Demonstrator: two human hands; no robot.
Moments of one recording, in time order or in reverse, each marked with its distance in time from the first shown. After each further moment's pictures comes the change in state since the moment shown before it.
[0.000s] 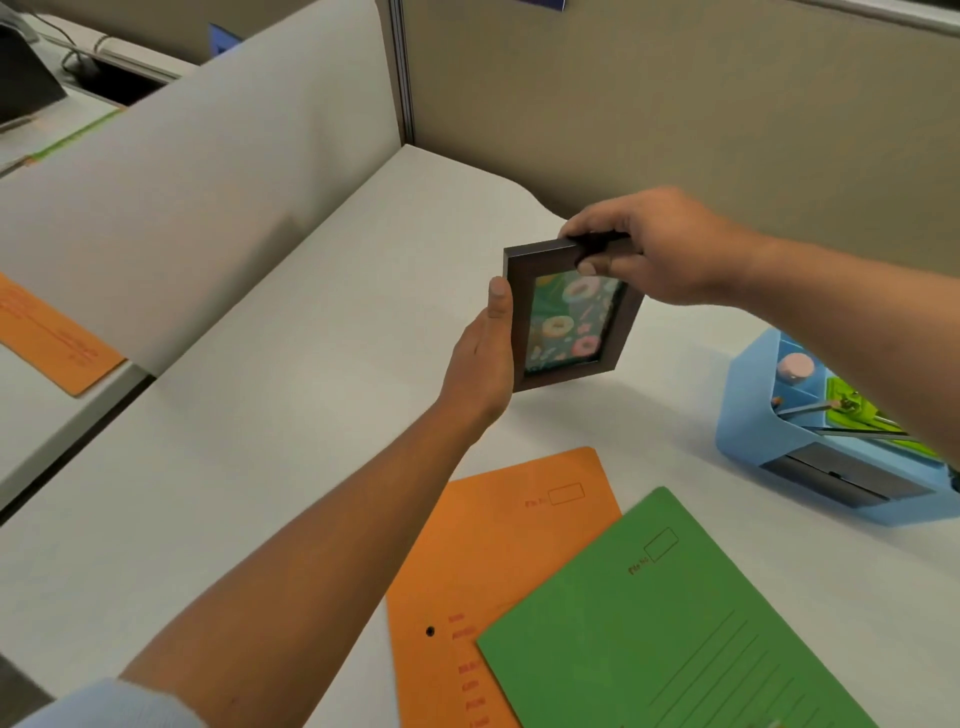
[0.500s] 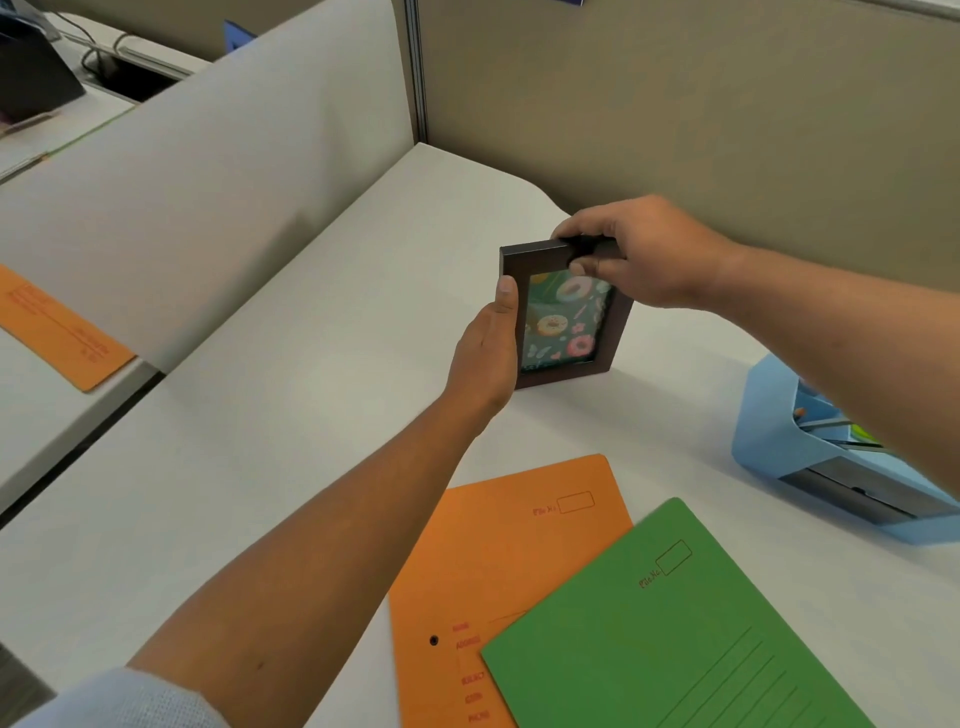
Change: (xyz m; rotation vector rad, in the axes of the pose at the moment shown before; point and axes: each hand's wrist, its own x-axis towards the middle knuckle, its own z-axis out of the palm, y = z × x) left_hand 0.030 -0.016 -0.004 0.026 0.064 -0.012; right_hand 0.027 0.012 0.022 0.024 -0.016 0.047
